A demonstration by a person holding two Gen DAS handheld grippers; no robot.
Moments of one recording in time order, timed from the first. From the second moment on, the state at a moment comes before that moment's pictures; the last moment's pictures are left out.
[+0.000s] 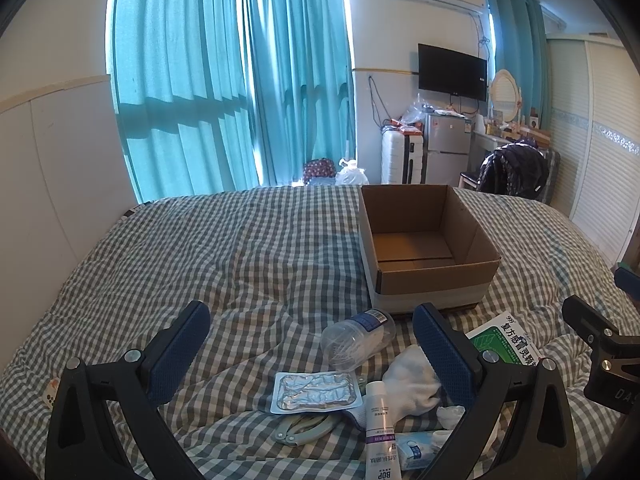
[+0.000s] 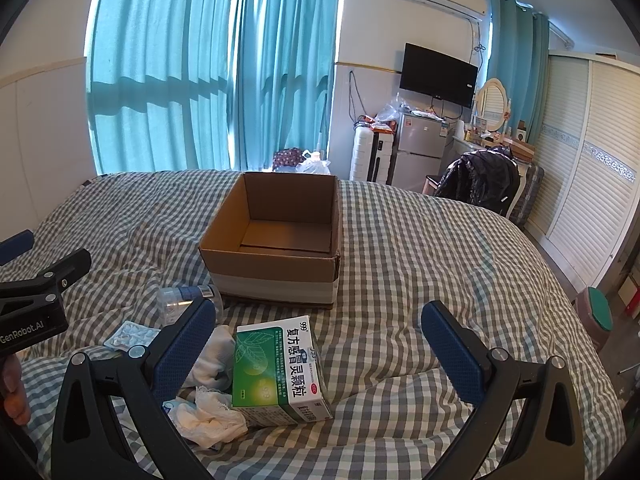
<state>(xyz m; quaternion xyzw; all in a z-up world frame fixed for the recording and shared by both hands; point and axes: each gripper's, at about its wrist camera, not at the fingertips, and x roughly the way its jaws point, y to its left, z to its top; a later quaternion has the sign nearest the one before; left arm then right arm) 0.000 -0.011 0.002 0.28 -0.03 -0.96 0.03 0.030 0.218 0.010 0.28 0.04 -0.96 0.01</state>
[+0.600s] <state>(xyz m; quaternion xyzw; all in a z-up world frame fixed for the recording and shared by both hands) 0.000 -0.009 -0.002 0.29 -0.03 -0.96 0.03 0.029 0.213 0.012 0.29 0.05 -0.95 0.02</state>
